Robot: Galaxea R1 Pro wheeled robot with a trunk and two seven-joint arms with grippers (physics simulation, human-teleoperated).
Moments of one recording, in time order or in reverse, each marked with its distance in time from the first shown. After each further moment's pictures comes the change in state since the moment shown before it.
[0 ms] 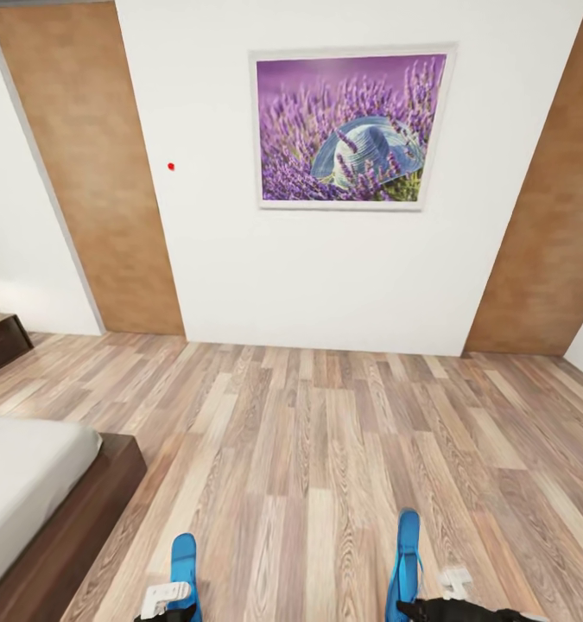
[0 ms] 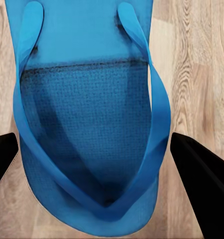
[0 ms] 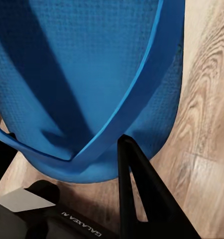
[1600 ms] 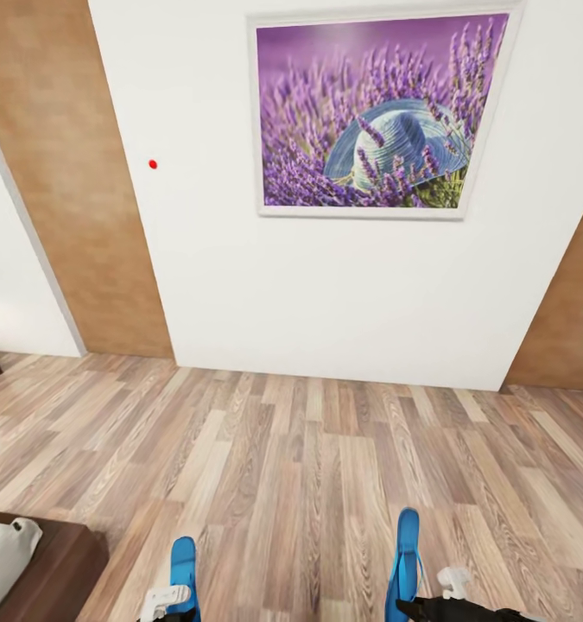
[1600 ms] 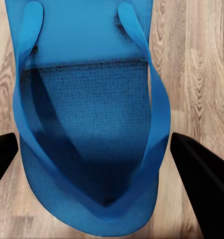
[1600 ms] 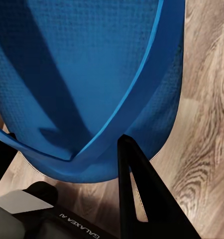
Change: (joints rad) left arm 0.000 0.000 0.000 0.014 0.000 0.000 0.001; right arm 0.000 0.001 0.001 0.000 0.000 -0.015 -0.001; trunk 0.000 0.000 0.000
